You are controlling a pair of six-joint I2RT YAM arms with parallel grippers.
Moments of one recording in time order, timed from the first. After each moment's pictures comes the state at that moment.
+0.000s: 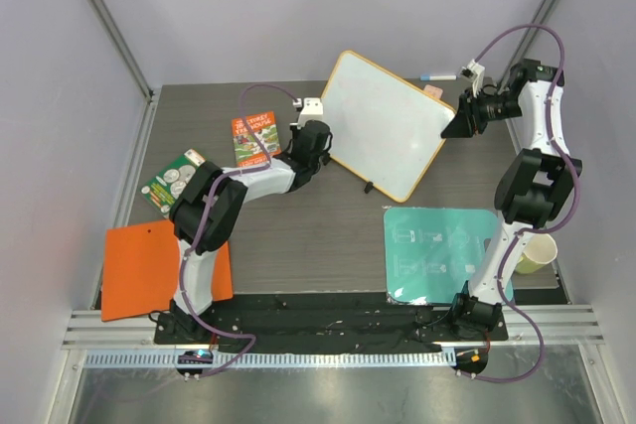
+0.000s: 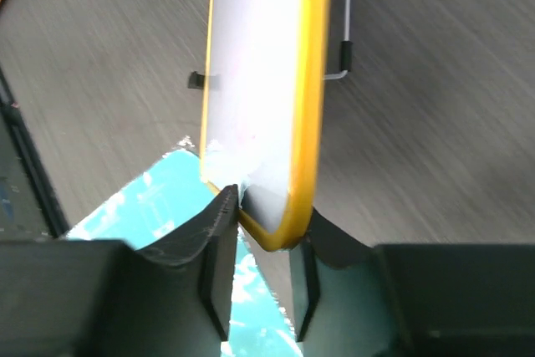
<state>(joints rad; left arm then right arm) -0.65 2.03 1.32 0.28 -0.64 -0.23 -0.27 2.10 2.08 -1.42 -0.98 -1.00</state>
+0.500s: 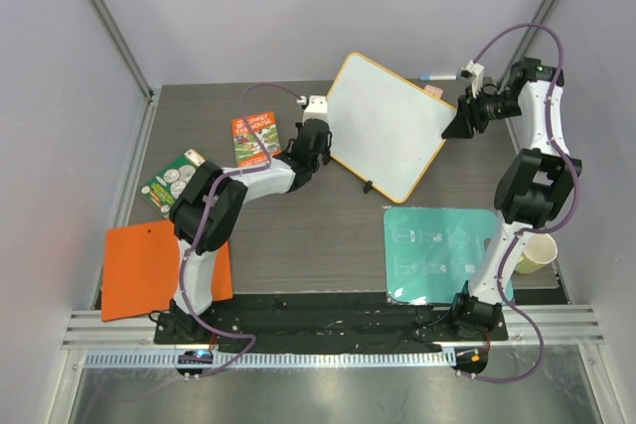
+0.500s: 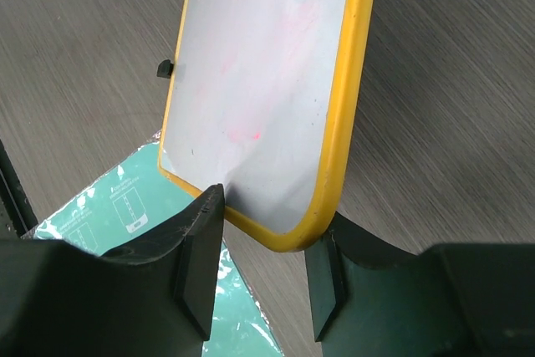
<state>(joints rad) -0.65 2.03 1.32 0.35 -0.51 -0.23 -0.27 2.10 2.08 -1.38 -0.94 -1.04</state>
